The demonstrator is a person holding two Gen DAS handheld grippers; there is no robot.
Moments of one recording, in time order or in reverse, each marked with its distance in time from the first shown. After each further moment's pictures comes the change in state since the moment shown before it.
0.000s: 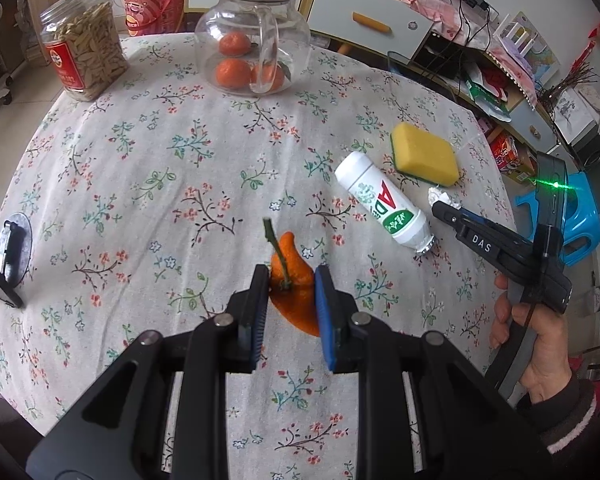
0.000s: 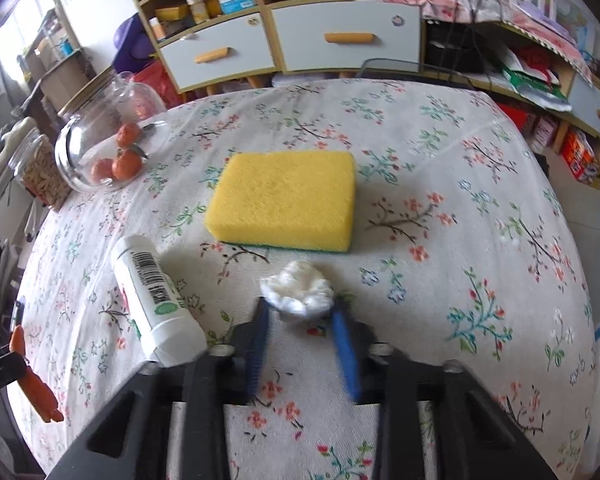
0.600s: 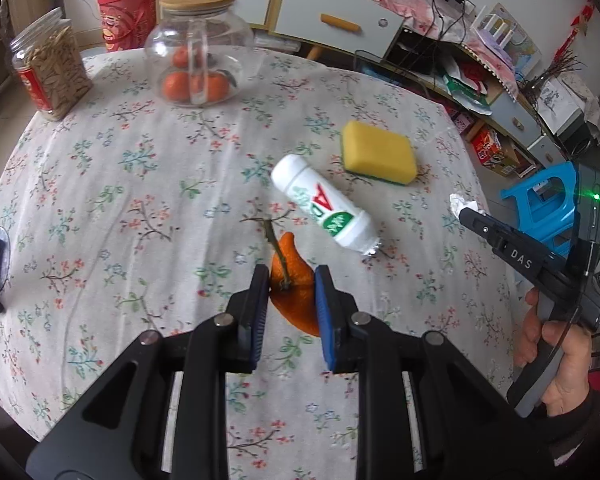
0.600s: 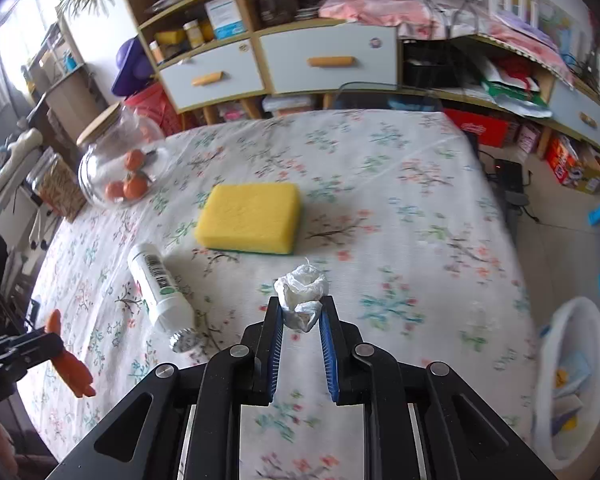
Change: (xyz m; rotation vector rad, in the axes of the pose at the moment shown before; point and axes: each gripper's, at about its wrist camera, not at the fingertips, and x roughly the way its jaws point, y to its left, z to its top) left arm 0.000 -0.051 0.001 0.045 -0.016 -0.044; right arm -0.067 -0.044 -0.006 0.030 -0.049 -0.007
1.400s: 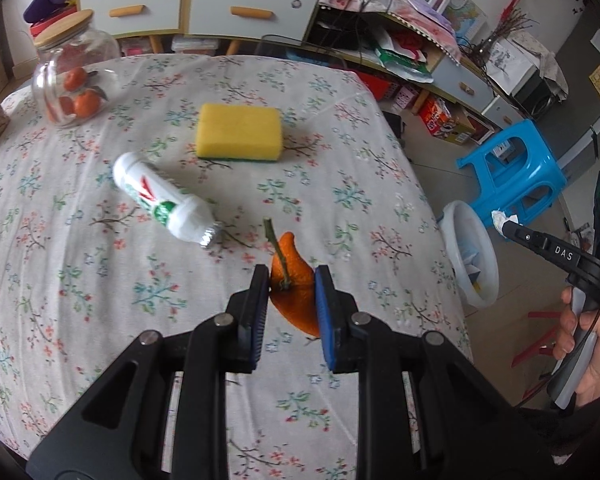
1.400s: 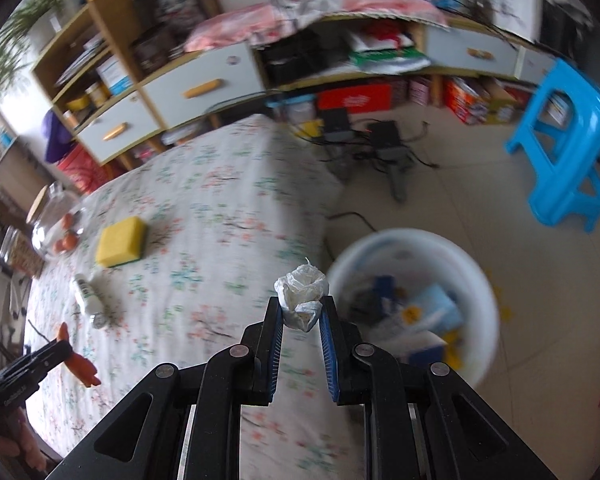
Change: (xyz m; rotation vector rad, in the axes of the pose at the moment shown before) left arm 0.024 -0.113 -0.015 0.135 0.010 -0.114; right arm -0.108 -0.176 -0.045 0.279 0.013 -0.143
